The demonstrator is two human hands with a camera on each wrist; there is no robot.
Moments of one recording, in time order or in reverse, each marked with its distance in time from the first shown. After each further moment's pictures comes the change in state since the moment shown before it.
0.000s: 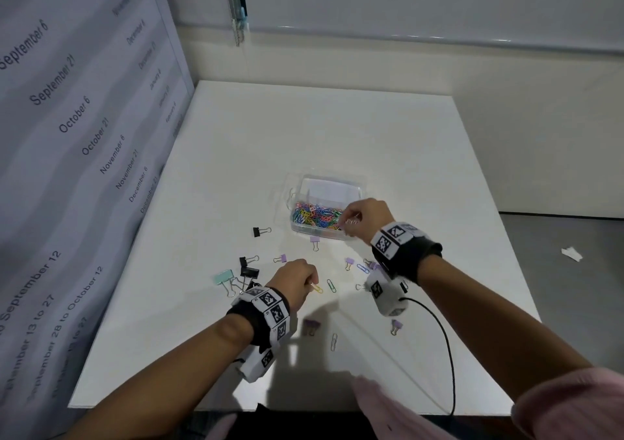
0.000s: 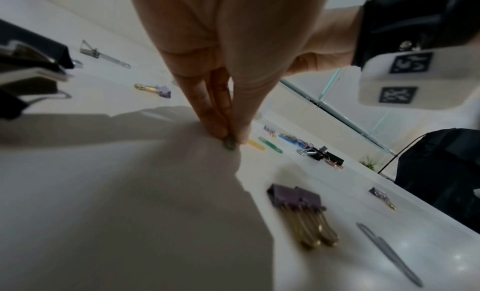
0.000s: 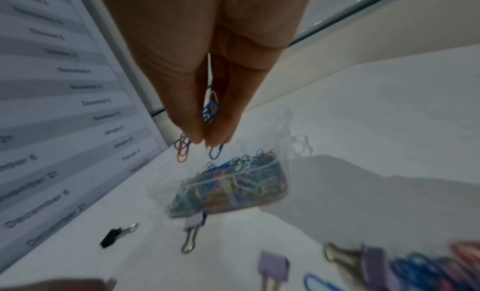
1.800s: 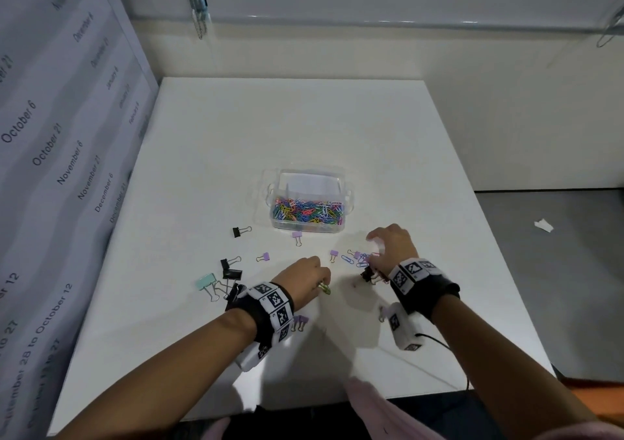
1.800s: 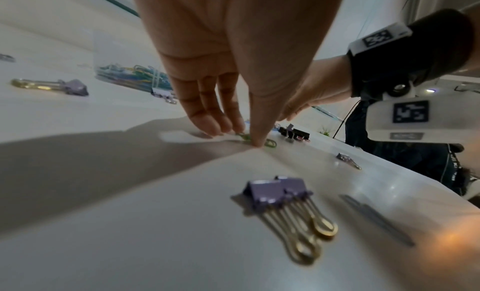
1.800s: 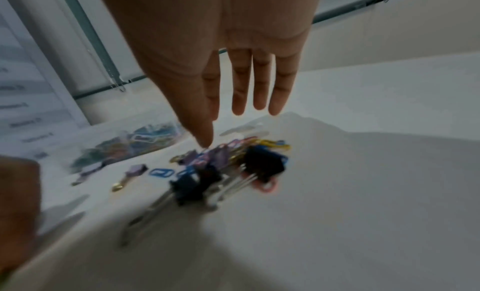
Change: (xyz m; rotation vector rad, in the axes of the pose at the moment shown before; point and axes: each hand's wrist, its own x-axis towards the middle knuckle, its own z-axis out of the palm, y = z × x) left_hand 0.012 0.024 0.013 0.257 -0.131 0.323; right_hand -0.051 0.091 0.020 -0.177 0.011 0.279
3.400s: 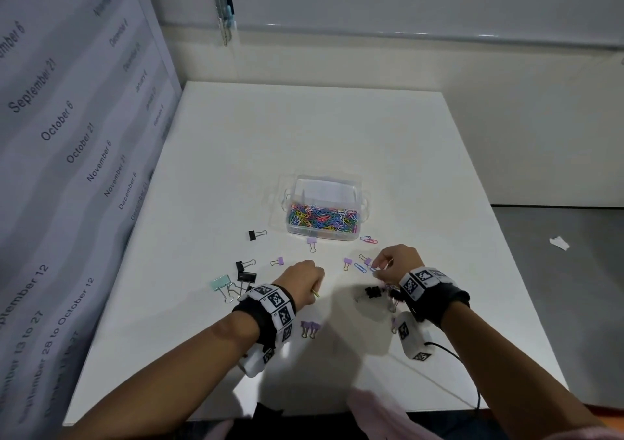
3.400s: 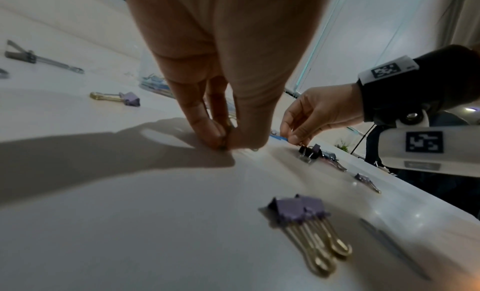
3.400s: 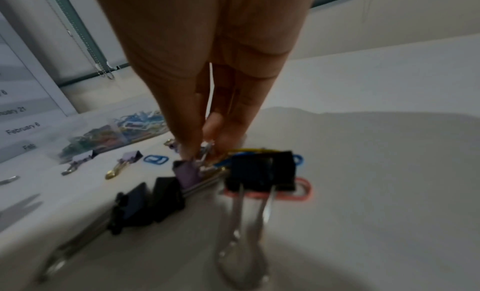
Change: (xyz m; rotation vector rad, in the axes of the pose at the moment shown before) left_hand -0.006 -0.015 -0.013 -0.051 -0.027 -0.181; right_hand 0.007 -0.008 0.004 0.092 -0.126 0.023
